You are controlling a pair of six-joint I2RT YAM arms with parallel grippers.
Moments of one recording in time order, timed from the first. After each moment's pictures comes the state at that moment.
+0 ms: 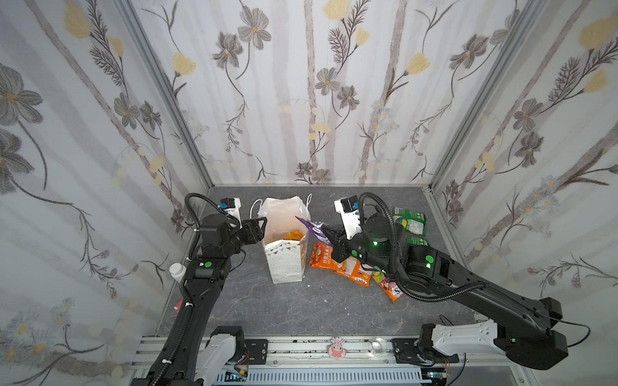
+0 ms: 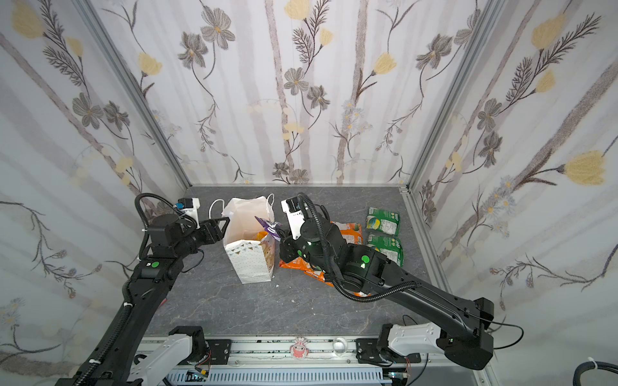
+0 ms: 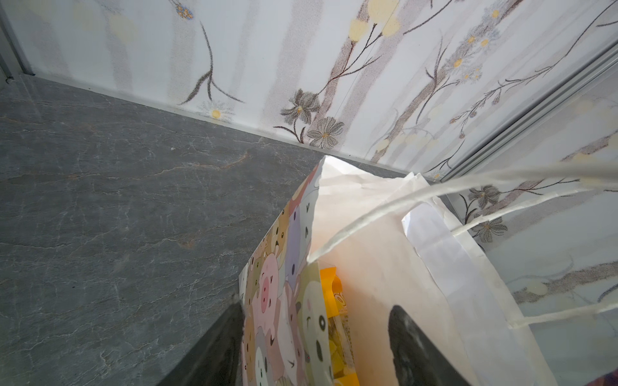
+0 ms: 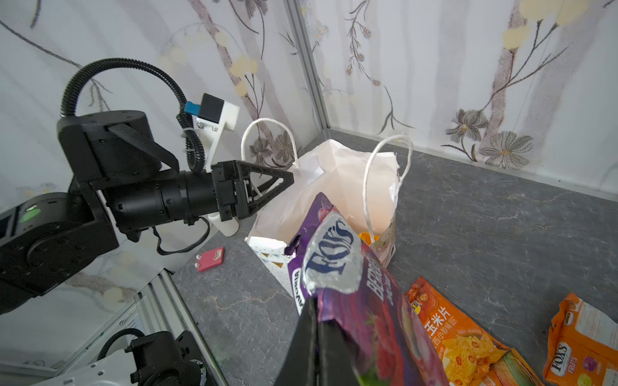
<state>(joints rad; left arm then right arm) -0.04 0.93 0.84 -0.28 0.36 -0.37 1.13 1.24 1.42 -0.46 0.27 0.37</state>
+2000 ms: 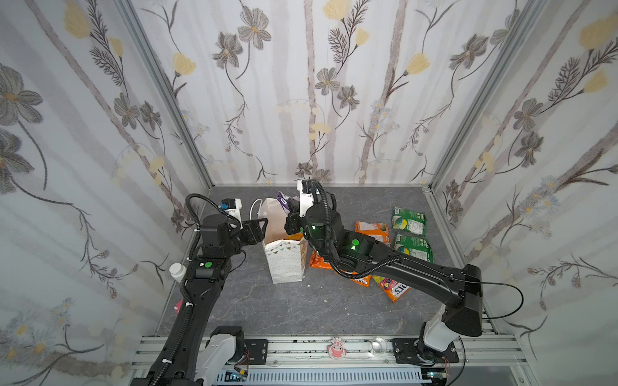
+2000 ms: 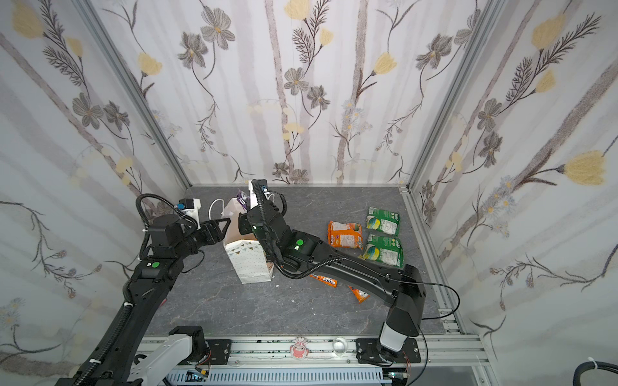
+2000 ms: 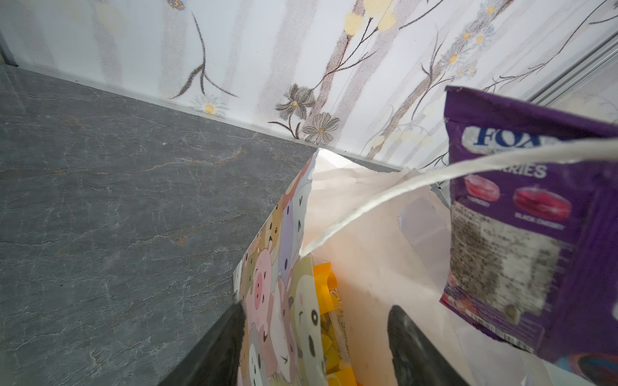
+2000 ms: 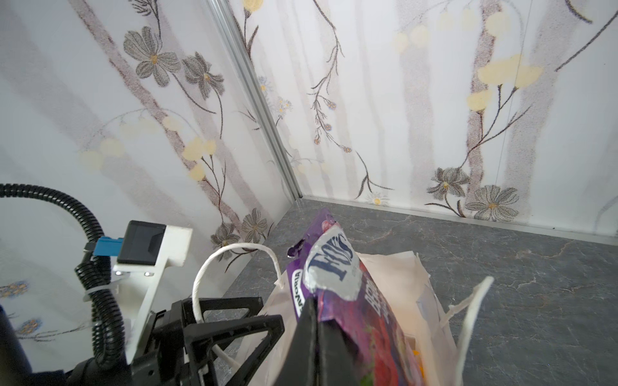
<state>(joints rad) -0.04 0.93 0.83 -0.28 0.38 -0.38 1.14 1.68 1.62 -0.07 0.56 0.39</state>
